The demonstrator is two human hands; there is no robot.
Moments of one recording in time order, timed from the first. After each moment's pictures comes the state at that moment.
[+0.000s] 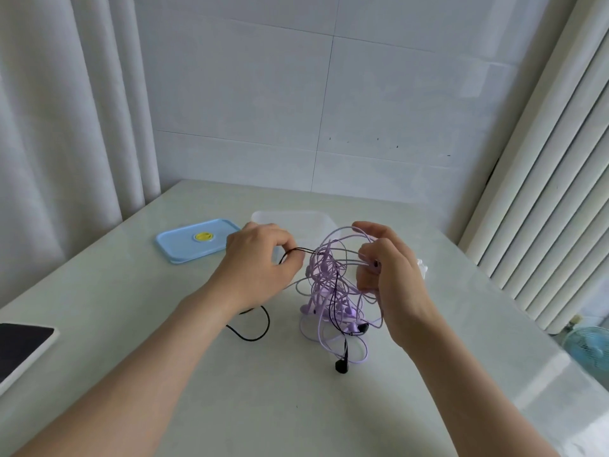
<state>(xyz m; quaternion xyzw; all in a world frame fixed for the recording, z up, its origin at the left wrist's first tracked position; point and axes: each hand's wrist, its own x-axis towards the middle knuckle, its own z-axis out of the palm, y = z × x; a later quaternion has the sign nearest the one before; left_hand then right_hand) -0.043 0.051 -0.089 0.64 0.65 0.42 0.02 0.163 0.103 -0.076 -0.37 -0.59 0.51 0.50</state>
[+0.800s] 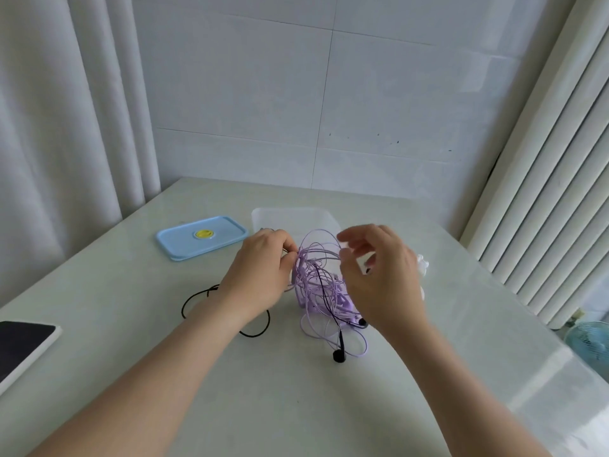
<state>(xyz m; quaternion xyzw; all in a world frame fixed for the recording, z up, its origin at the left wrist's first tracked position) -0.038 0.063 -0.108 0.63 0.67 0.40 0.00 0.156 0.099 -0.090 -0.38 -0.77 0.11 0.50</state>
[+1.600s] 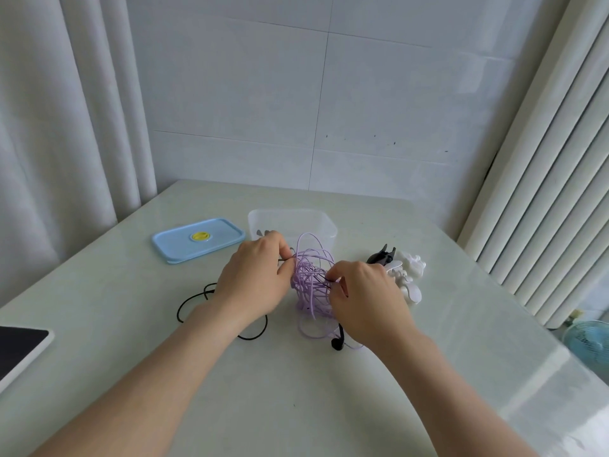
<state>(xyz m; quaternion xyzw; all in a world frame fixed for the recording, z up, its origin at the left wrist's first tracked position) -0.039 0.064 -0.115 0.60 0.70 0.39 -0.01 0.152 0.102 -0.108 -0.49 -0.84 0.05 0.24</state>
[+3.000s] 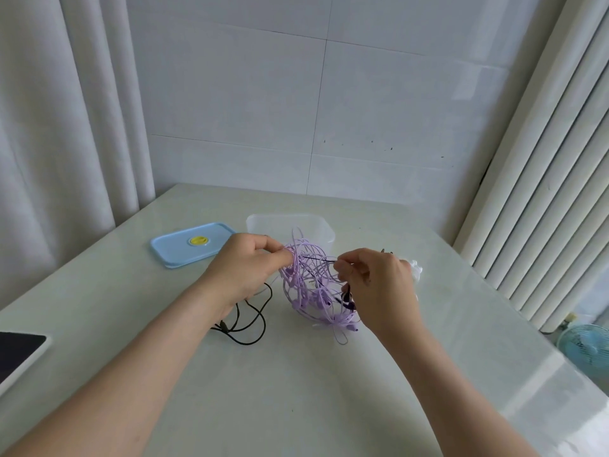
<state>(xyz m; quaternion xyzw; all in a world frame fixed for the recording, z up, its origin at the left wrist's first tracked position) -0.046 0.053 -0.085 0.48 0.65 0.50 0.31 0.165 0.120 -0.102 -0.44 -0.78 0.13 0.43</state>
